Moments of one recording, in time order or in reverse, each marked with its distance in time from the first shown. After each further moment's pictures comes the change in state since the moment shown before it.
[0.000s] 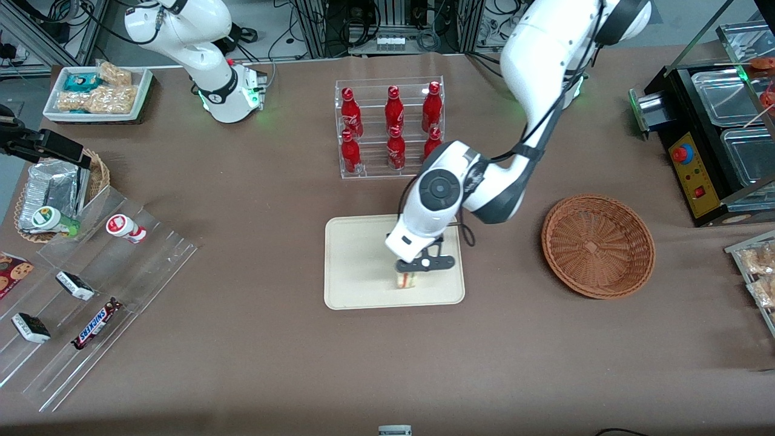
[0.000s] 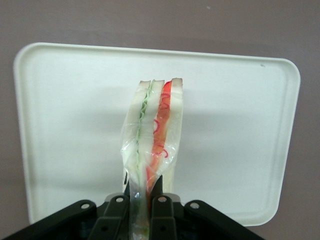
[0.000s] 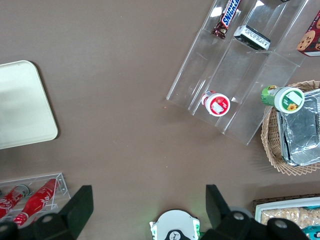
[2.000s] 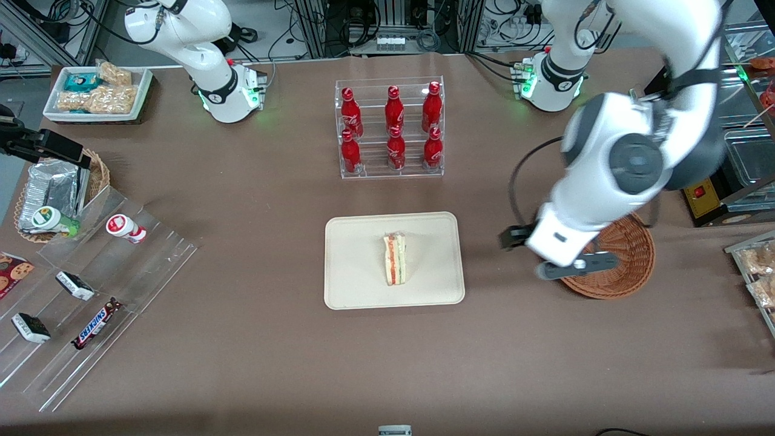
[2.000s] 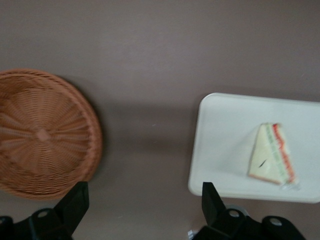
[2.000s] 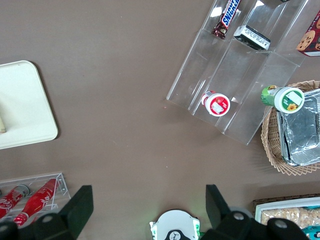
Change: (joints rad) arm 0.373 -0.387 0.038 -0.037 0.038 -0.491 0.318
